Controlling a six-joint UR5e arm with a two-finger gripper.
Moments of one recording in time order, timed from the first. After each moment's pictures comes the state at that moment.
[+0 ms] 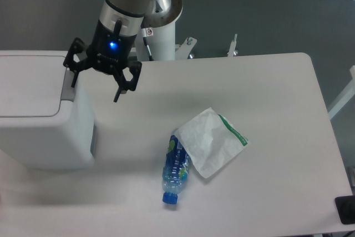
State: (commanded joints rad) arm 2.31 -1.56 -1.75 -1.12 1.04 0.35
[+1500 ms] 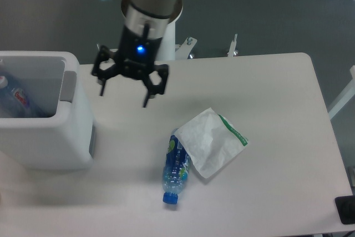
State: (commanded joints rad) arm 2.47 -1.62 -1.65 -1.11 1.09 0.56
